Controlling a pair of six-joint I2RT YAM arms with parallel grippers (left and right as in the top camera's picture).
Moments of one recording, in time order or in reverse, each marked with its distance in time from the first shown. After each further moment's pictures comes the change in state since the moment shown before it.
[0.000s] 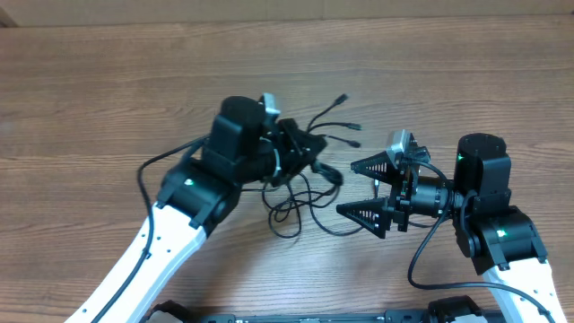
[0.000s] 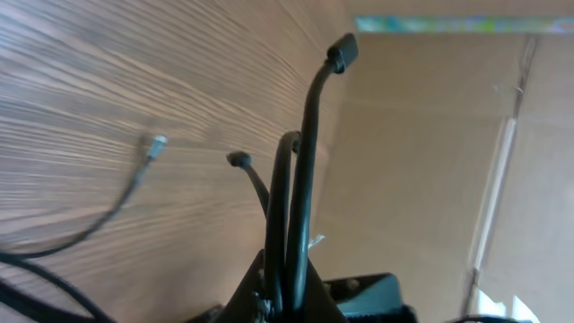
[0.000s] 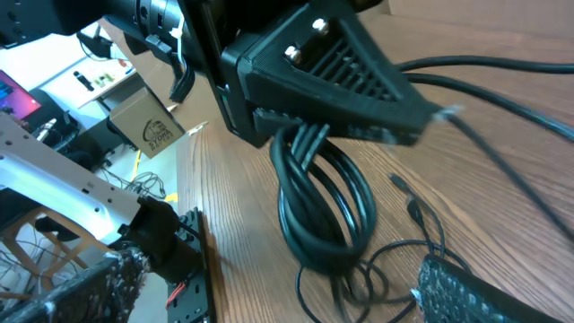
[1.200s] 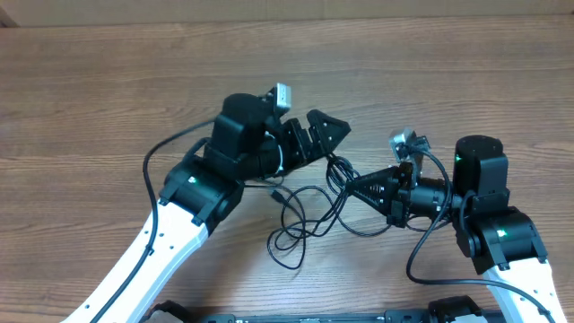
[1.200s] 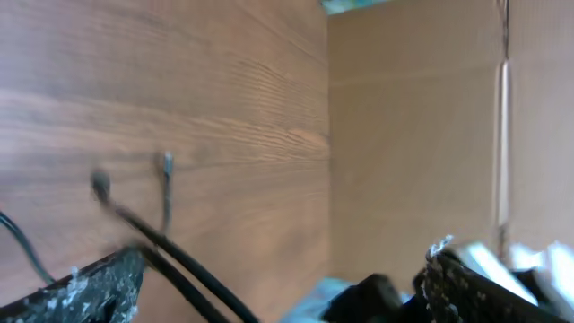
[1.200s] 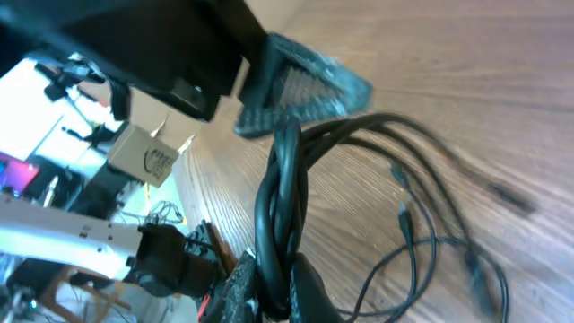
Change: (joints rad) left arm 0.008 0.013 0.000 0.050 0.023 0.267; right arm 0.000 0.000 0.000 -0.074 0.112 0.238
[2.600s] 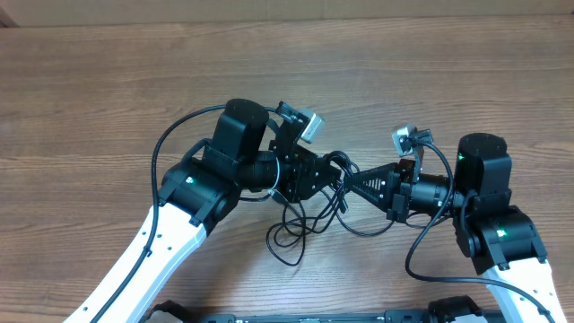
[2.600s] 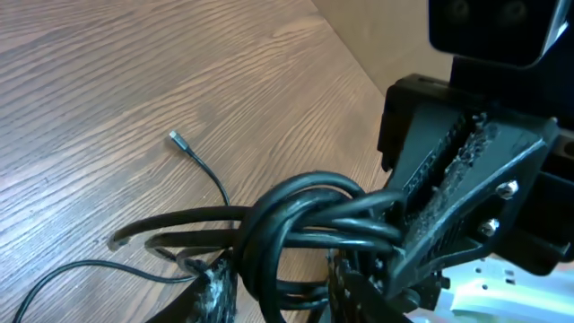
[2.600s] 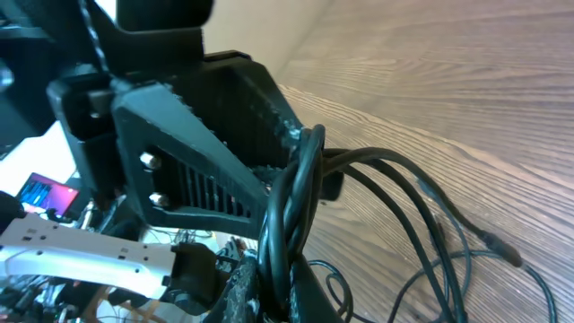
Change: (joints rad) left arm 0.006 -0.006 0.006 -0.177 0.235 0.735; right arm -0.001 0.000 -0.002 0.093 -0.051 0.142
